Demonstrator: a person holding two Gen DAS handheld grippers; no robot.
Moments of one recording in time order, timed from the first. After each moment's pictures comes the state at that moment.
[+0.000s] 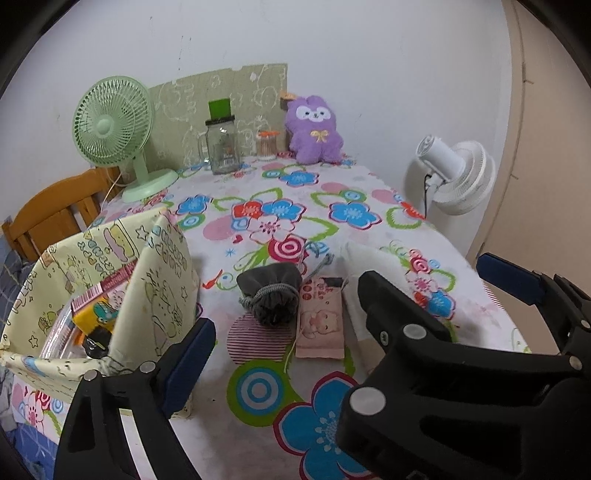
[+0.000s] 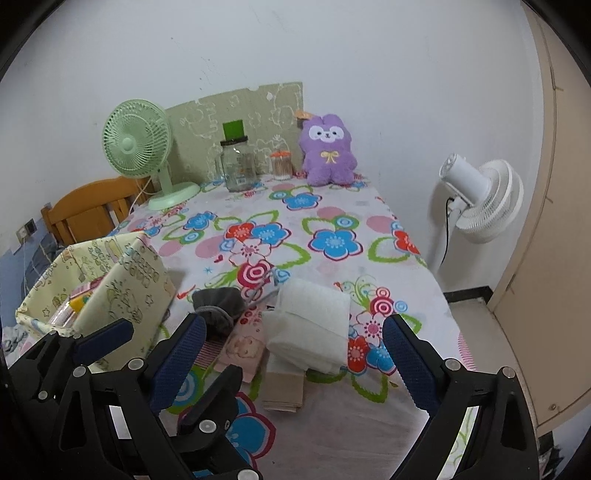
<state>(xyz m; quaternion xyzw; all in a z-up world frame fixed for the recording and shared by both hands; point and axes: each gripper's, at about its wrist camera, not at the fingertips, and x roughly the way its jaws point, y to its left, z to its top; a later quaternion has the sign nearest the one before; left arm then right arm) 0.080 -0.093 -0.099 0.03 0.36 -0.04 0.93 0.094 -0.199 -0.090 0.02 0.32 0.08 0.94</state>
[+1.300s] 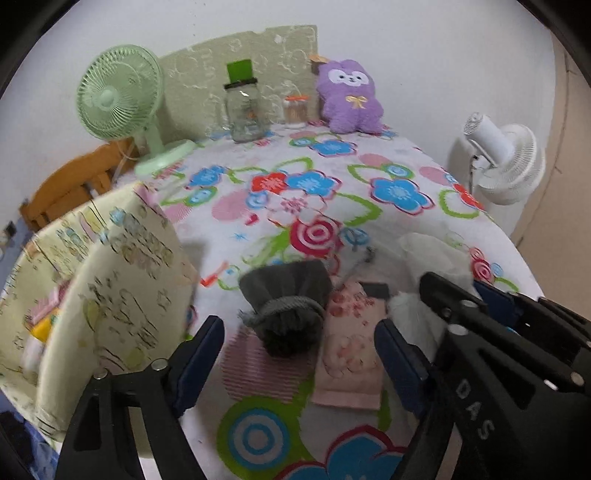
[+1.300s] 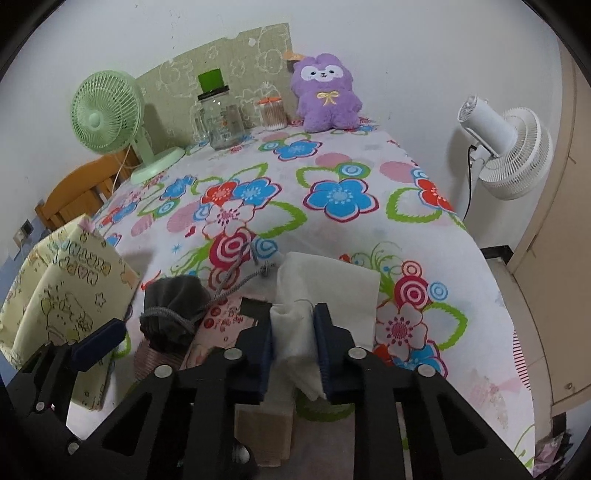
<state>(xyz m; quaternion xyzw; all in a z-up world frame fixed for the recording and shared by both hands) 0.138 -0.099 -0.130 0.04 0.40 0.03 0.91 0.166 -0.207 -0.139 0.06 0.40 0.09 0.91</state>
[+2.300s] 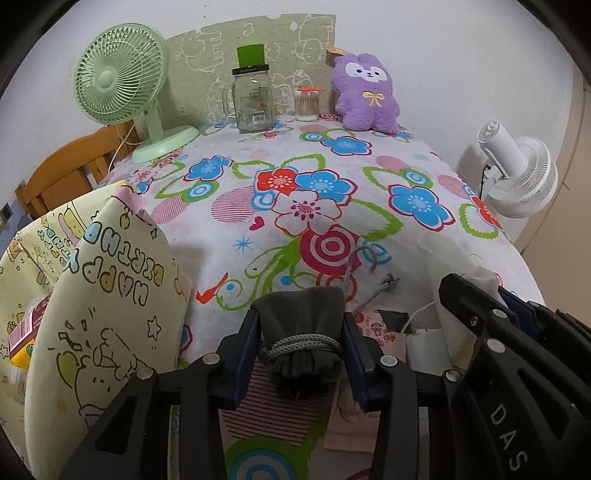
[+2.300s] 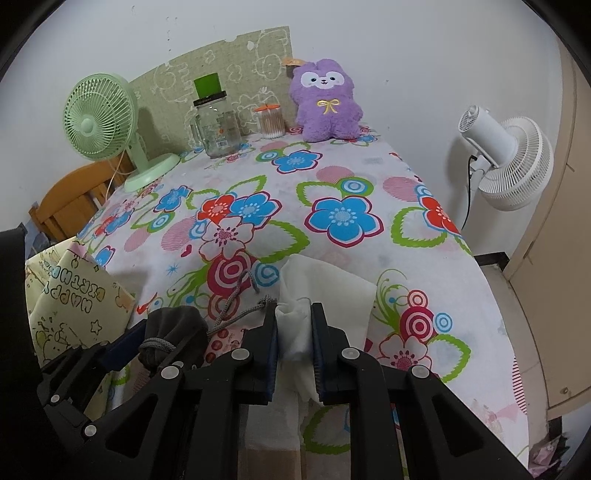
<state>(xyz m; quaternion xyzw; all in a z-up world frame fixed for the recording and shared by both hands) 0.168 -0.084 -0.137 0.00 0.42 0.03 0.91 0.186 -0.198 -0.131 0.05 0.40 0.08 0.91</state>
